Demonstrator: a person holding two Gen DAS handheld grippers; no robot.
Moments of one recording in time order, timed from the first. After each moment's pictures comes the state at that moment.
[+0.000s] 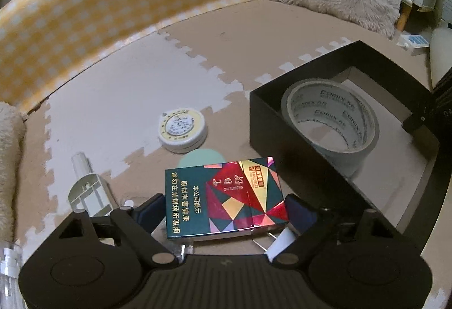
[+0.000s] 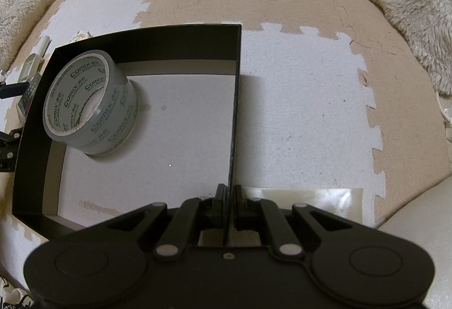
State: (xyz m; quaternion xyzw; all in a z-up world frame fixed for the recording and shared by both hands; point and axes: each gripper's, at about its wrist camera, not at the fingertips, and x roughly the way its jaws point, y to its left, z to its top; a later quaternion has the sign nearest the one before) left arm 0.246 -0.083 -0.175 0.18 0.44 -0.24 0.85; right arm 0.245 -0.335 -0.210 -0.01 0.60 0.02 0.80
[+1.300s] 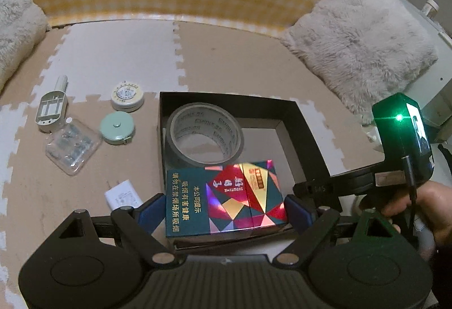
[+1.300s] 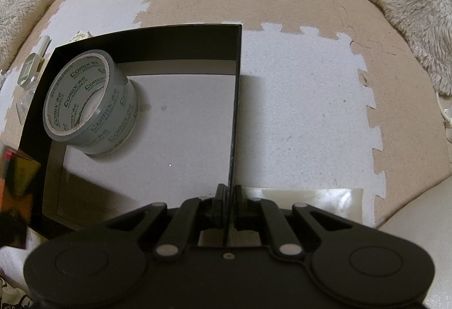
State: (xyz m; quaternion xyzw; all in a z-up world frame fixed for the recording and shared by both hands) left arm 0.154 -0.155 -0.115 -0.08 0.48 -0.15 0.86; right arm 0.245 -0.335 -0.210 -0.01 0.60 0.02 0.80
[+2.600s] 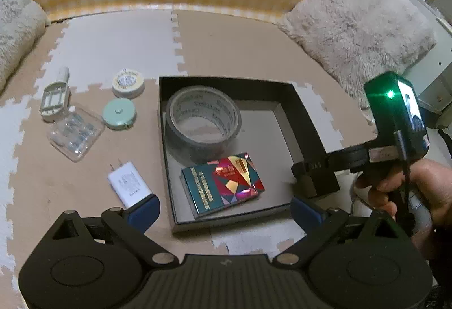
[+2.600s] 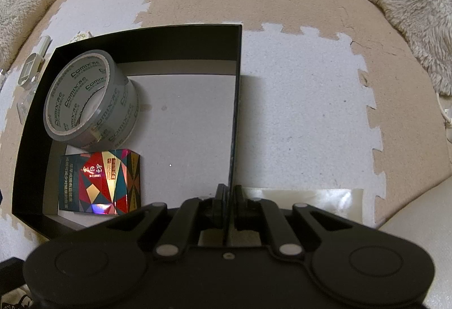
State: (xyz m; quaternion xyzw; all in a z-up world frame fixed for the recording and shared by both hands) left arm 0.145 -0.154 -0.106 -0.06 0.50 -0.15 0.85; right arm 0.245 -0.335 -0.209 -0.01 0.60 0.03 0.80
